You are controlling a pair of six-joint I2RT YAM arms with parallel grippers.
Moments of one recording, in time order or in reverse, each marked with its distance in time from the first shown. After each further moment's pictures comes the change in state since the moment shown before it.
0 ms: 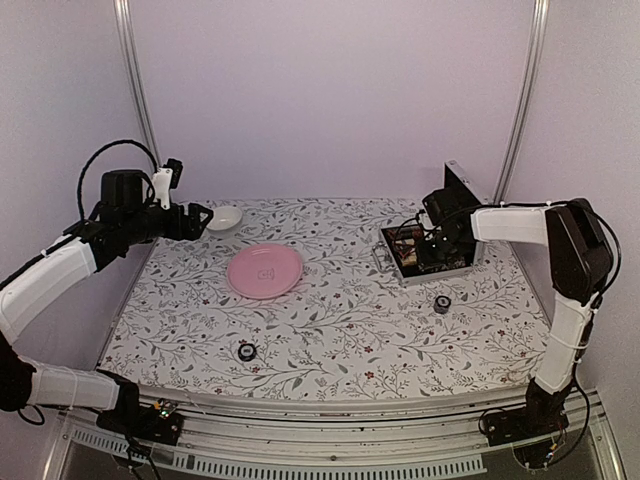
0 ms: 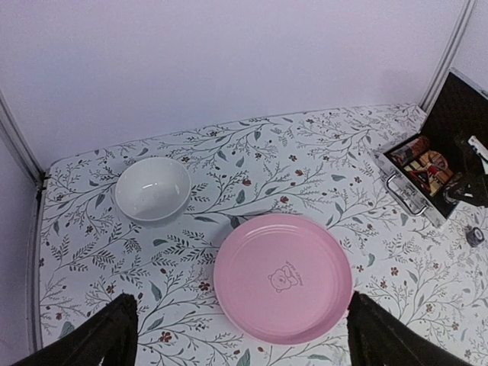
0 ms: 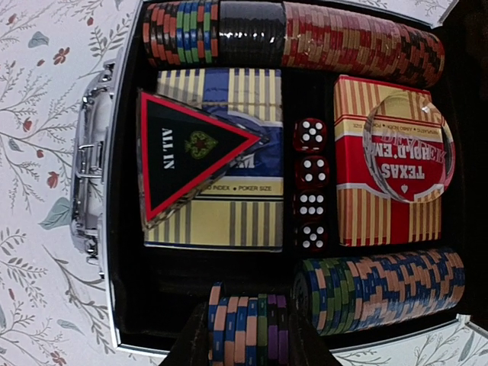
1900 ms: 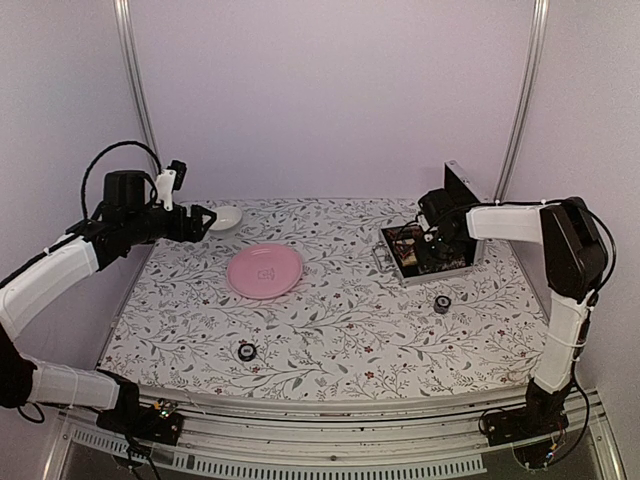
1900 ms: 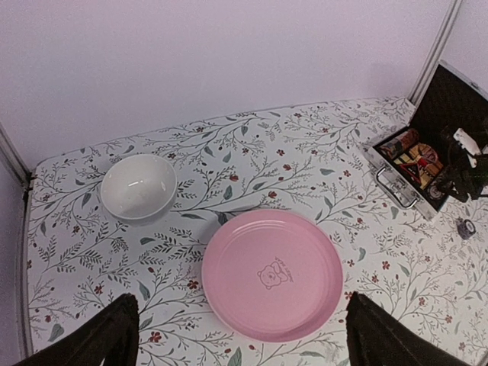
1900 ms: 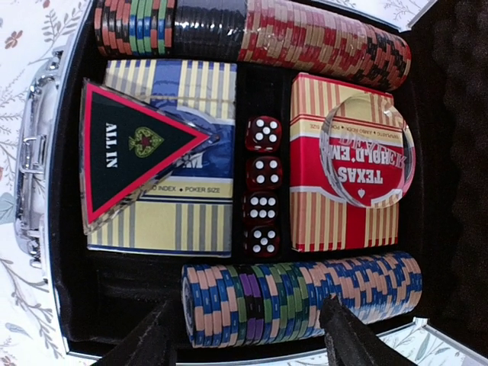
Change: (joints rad) left arm 0.000 0.015 0.000 0.000 0.045 0.003; right arm 0.006 0.047 0.044 -0.051 0.166 -0.086
